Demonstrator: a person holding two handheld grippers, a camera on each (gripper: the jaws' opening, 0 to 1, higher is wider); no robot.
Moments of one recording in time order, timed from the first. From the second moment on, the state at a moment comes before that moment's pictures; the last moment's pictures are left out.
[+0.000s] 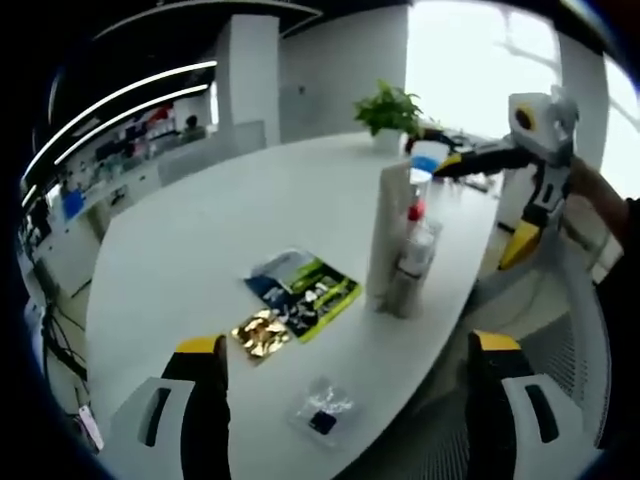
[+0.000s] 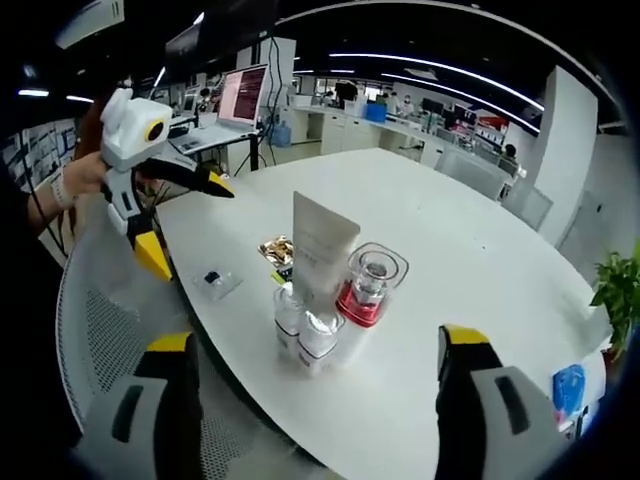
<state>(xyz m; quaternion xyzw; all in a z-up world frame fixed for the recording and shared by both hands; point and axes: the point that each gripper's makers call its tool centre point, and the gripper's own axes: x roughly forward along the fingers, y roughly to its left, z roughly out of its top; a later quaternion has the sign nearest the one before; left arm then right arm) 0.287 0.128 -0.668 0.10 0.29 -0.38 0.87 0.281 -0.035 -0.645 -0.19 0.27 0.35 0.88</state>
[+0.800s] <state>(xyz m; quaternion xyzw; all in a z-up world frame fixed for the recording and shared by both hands) 0.286 0.141 -0.704 0.12 0.34 -0.47 0.81 0.289 -0.039 -0.627 -0.16 0.31 0.31 0.88</state>
